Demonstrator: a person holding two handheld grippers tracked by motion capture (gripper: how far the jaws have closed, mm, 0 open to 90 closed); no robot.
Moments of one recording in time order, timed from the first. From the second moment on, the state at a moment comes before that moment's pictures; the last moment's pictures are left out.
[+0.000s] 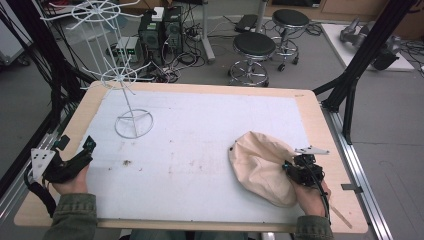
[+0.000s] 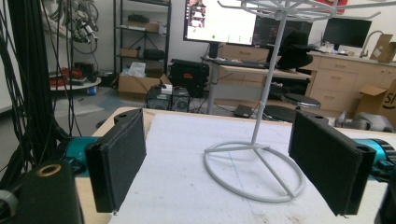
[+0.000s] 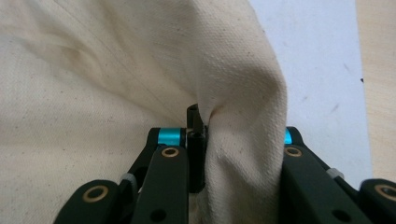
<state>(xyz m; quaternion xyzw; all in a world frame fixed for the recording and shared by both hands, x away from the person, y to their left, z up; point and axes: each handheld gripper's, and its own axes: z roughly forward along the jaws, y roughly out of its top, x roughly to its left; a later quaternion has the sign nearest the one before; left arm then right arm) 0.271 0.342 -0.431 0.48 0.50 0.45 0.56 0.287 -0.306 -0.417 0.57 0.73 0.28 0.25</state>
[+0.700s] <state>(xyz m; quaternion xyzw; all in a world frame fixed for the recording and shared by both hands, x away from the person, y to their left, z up) 0.273 0.341 -0.431 0.48 0.50 0.45 0.56 0.275 -0.304 -0.404 0.57 0.68 0.37 0.29</state>
